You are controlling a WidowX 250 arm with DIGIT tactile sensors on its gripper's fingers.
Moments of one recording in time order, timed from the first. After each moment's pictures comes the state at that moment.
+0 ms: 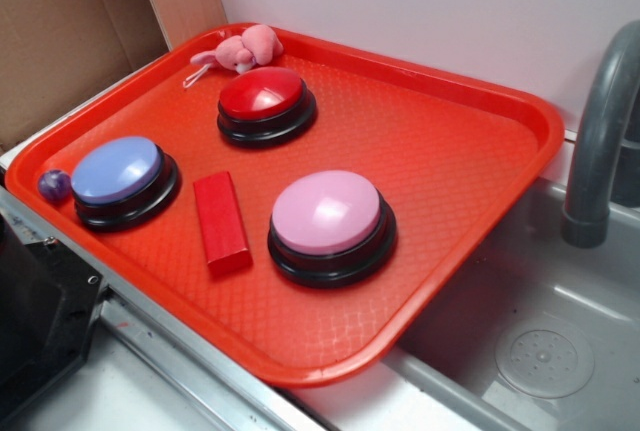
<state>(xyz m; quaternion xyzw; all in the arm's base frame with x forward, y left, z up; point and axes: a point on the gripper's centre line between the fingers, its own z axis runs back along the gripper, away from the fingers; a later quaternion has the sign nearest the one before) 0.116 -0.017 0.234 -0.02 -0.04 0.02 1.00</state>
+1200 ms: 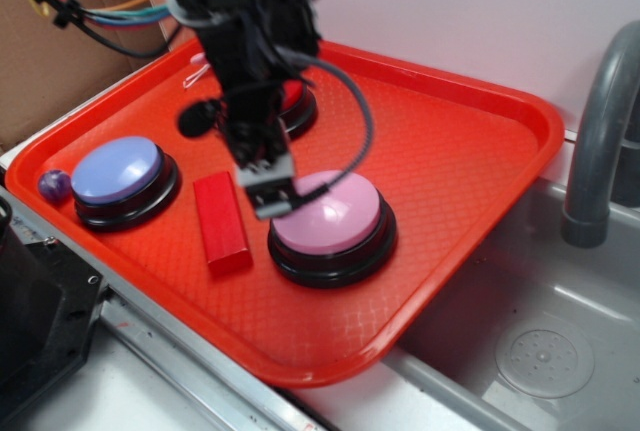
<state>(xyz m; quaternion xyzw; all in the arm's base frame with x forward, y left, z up) 0.193 -0.111 0.089 0.10 -0.10 -0.33 0.93</state>
